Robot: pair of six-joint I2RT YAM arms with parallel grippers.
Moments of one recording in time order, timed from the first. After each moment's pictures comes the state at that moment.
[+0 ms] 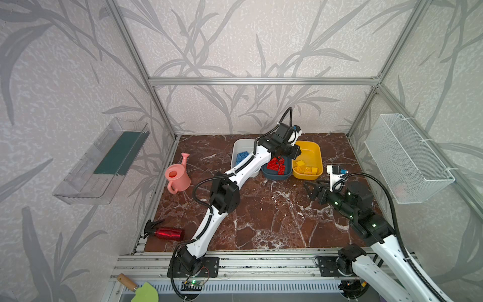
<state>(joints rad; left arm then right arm) -0.71 2.47 2.51 -0.72 0.25 -0.20 0.37 0.64 0.62 -0.30 -0.21 0.41</state>
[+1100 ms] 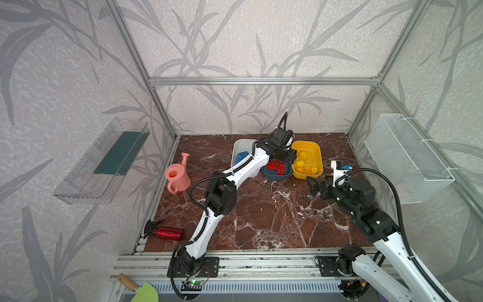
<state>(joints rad) -0.71 2.21 2.12 -0.69 0.08 -0.28 0.37 0.68 0.74 -0.39 -0.03 0.34</state>
